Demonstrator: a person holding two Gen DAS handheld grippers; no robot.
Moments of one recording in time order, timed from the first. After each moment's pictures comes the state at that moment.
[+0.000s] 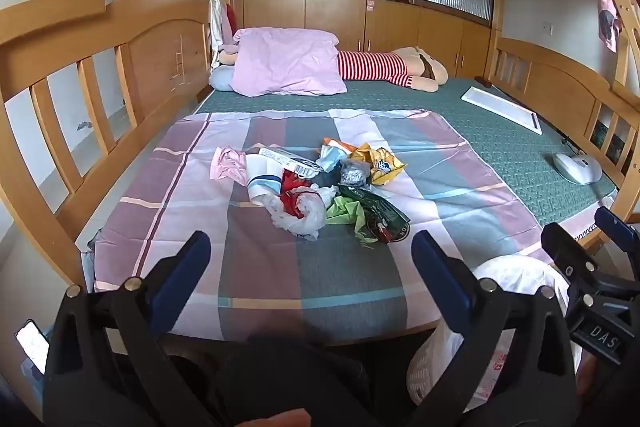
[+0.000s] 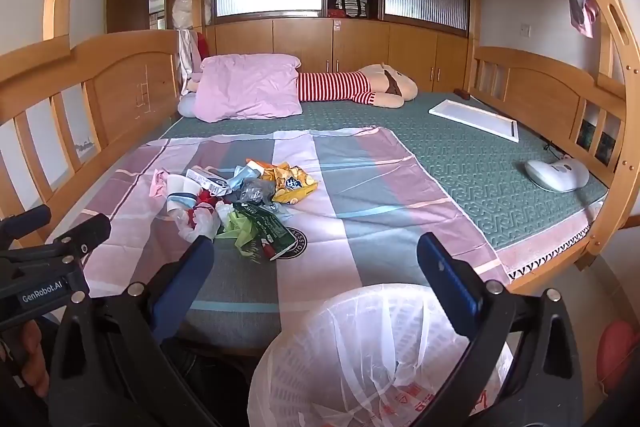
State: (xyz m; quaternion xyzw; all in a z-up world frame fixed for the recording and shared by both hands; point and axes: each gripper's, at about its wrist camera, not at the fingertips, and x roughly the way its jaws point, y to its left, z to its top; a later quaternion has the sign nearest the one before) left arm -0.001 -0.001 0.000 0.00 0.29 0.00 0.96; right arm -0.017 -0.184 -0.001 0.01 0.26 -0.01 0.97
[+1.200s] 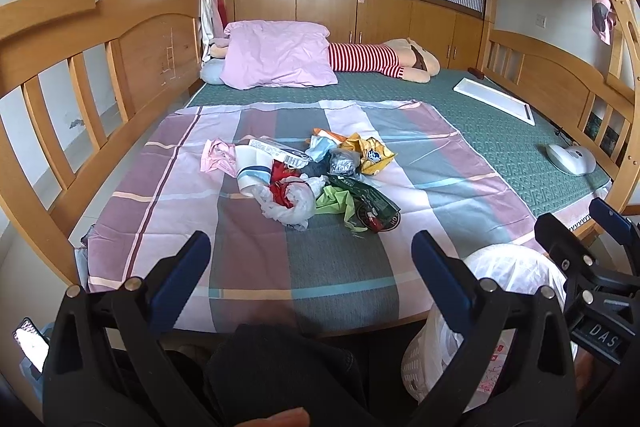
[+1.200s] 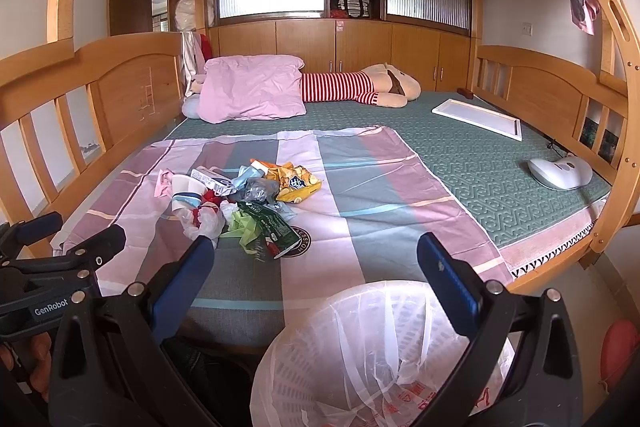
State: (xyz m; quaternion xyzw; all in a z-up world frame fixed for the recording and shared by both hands) left arm -0.004 -0.013 -0.006 0.00 0.31 -0.01 0.95; right arm -0.024 -0.187 0.000 0.01 0.26 0.00 0.97
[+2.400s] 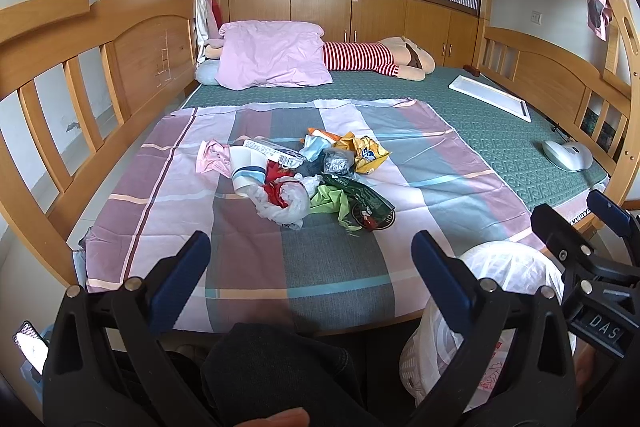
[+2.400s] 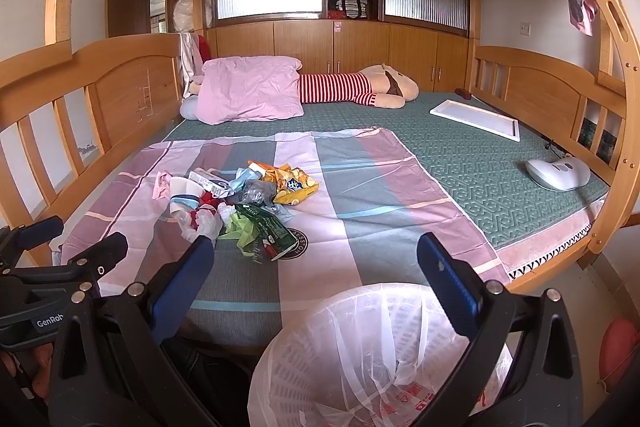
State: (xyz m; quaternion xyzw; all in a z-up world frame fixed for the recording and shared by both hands) left arm -0.002 -0.019 -0.004 0.00 0.31 -0.01 0.95; right arm -0.023 -0.193 0.004 0.01 0.26 0.00 0.97
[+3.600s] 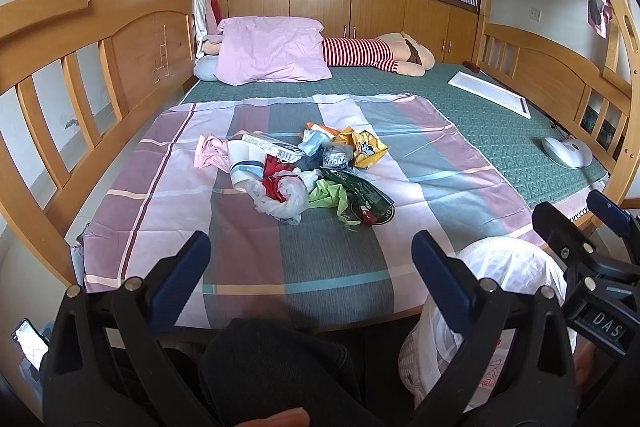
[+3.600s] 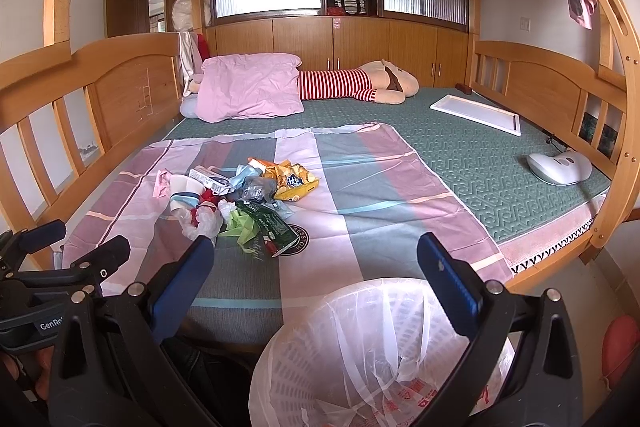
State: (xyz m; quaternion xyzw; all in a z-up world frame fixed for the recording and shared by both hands) left arm -0.006 -0.026 -0.009 0.00 0.32 -0.01 0.95; right arm -0.023 -0.194 0.002 0.02 0.26 0.00 0.96
